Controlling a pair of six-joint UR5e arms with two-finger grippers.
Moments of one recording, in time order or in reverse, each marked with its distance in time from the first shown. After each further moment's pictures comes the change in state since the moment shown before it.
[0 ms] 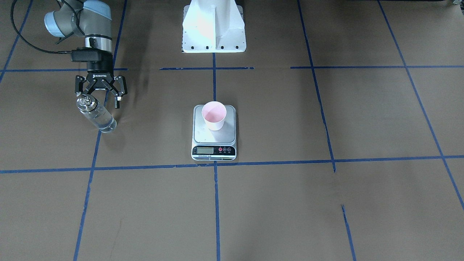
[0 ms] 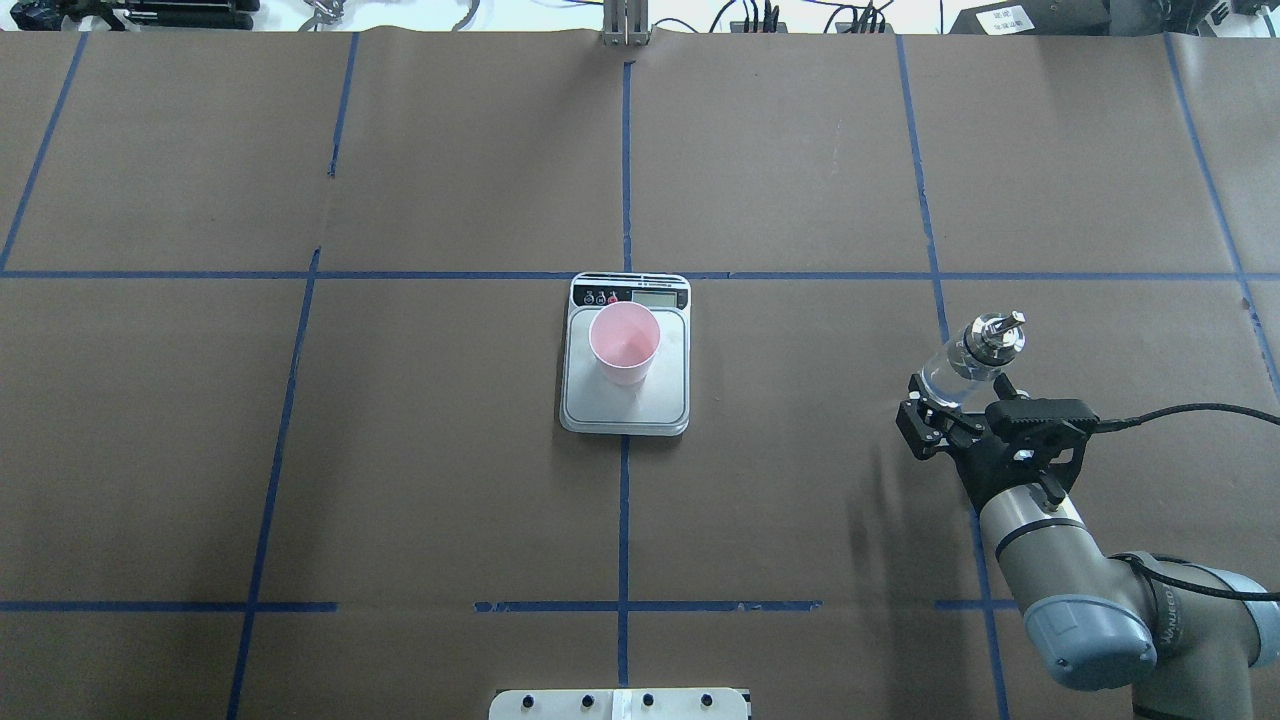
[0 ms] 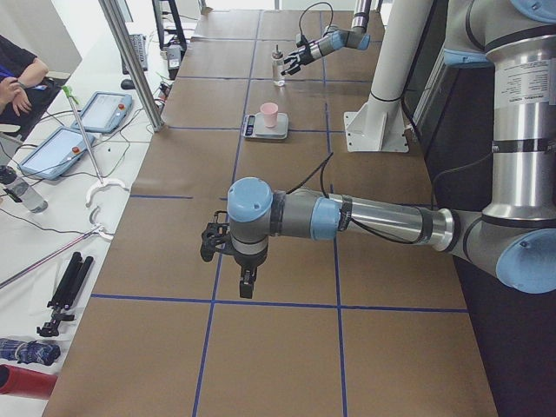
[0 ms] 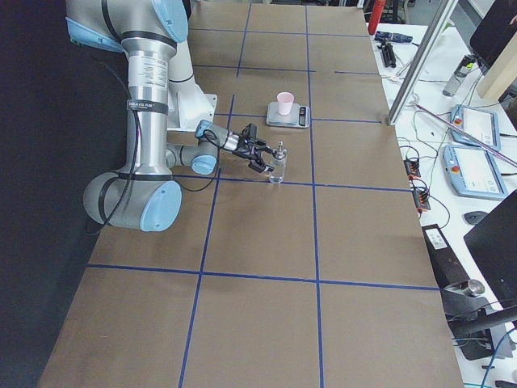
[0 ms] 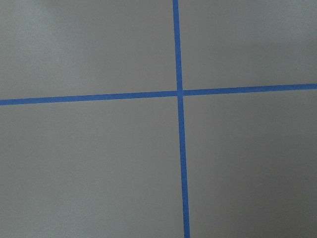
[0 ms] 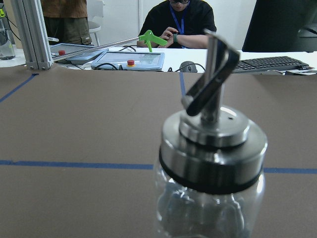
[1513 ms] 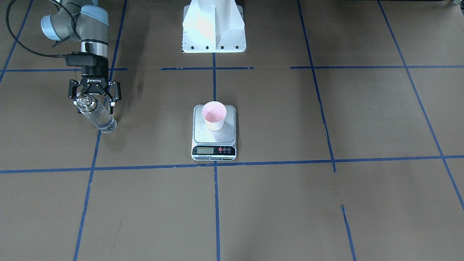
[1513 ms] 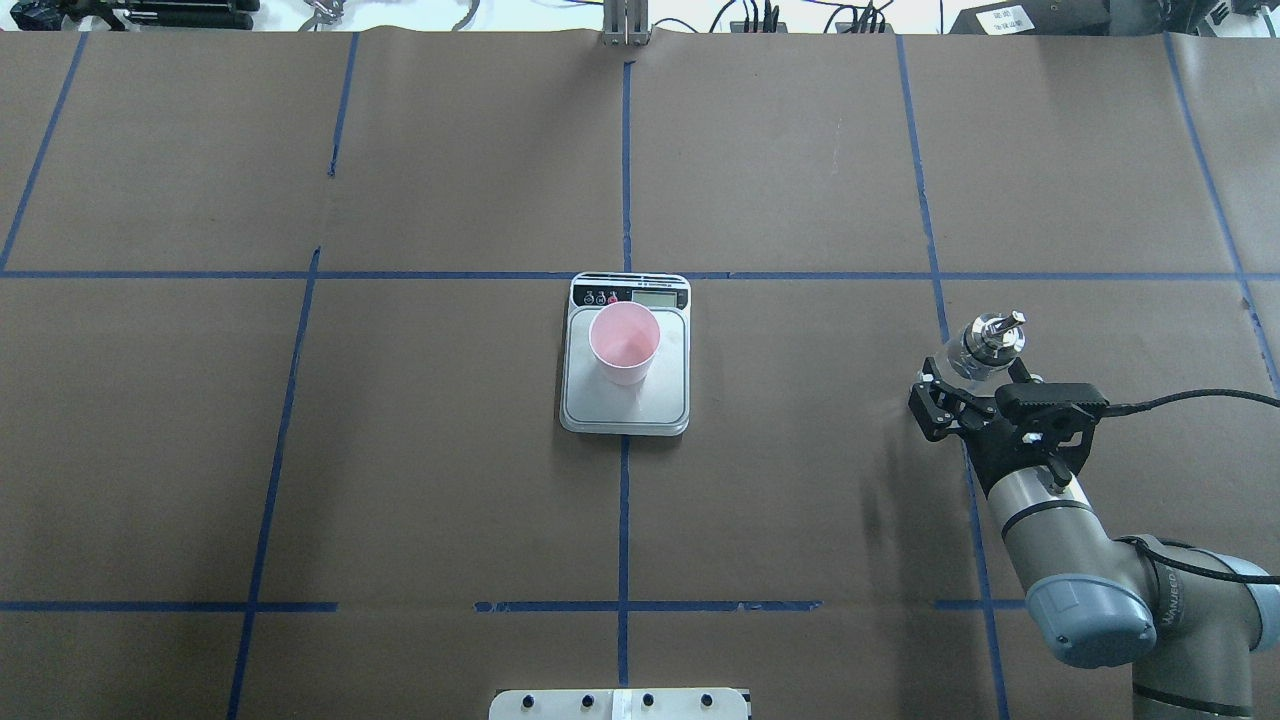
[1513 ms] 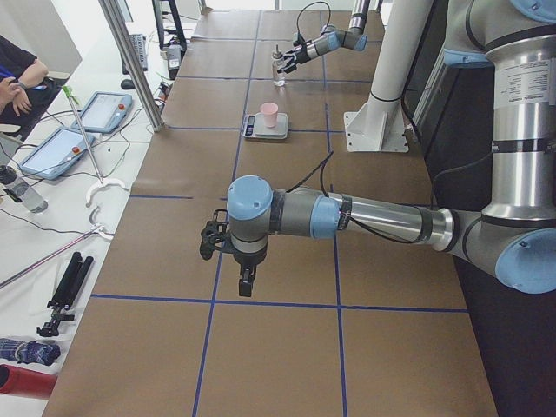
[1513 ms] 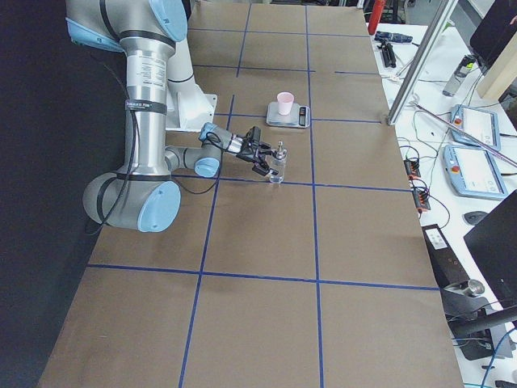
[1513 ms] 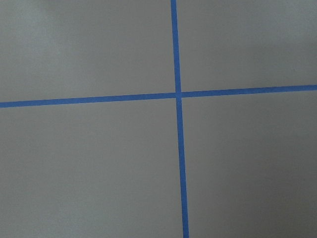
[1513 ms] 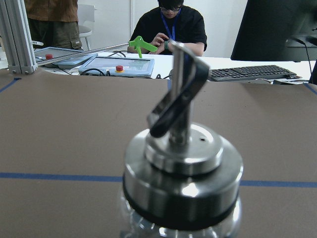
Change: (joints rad) left arm 0.000 -0.002 -0.005 0.000 0.000 0.000; right arm 0.039 0.004 -0.022 0.000 -0.001 -0.010
